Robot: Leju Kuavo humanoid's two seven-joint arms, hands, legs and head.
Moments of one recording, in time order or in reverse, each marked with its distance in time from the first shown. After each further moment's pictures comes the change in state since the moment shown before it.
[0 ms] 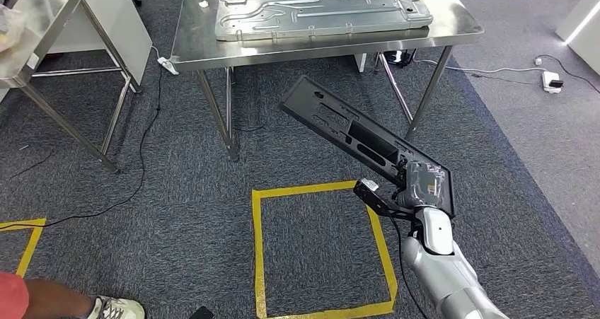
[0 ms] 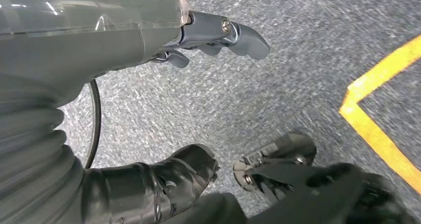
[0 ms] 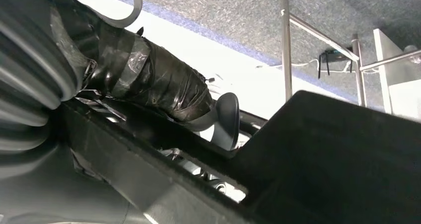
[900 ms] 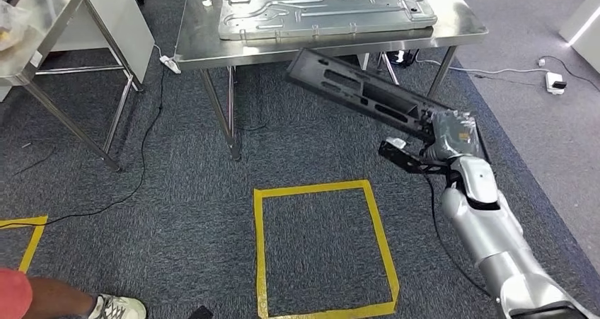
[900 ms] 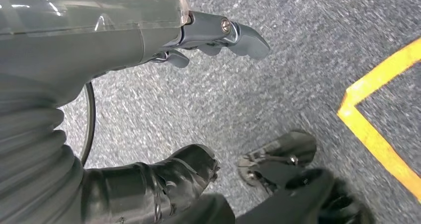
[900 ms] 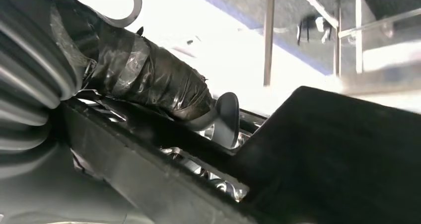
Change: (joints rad) left arm -0.001 -0.002 0.000 0.000 0.003 0.006 -0.007; right arm -0.192 -0.170 0.023 -0.153 -0.104 0.299 -0.093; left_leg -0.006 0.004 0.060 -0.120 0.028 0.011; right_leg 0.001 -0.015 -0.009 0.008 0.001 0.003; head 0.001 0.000
